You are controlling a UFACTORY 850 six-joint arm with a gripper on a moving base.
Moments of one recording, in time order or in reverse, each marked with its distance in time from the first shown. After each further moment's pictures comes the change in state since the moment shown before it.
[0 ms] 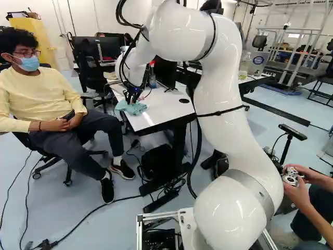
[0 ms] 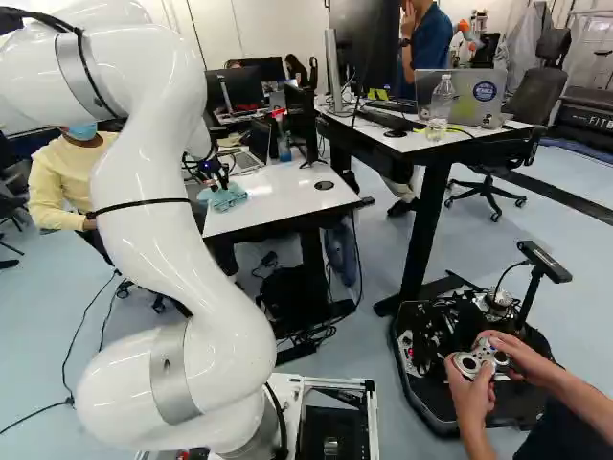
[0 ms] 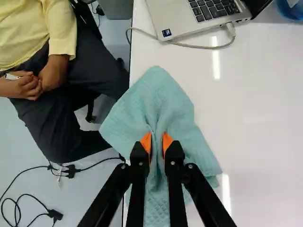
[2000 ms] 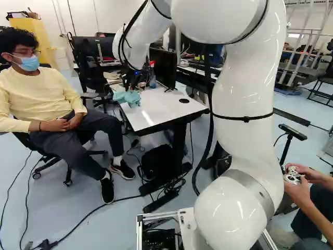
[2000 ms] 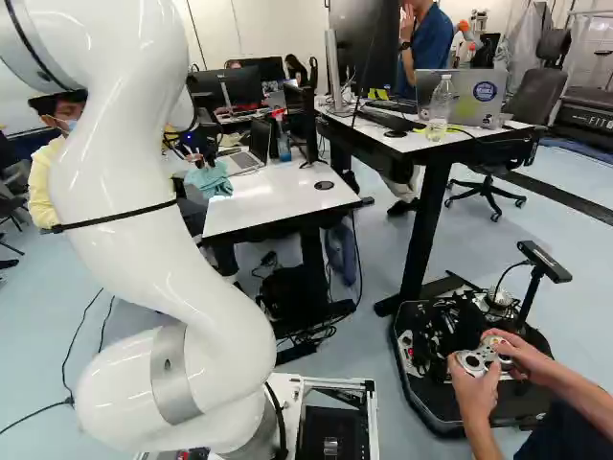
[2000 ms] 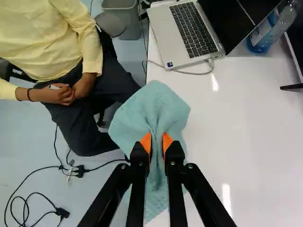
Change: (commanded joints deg) arm 1.3 15.7 6.9 0.0 -3.9 0.0
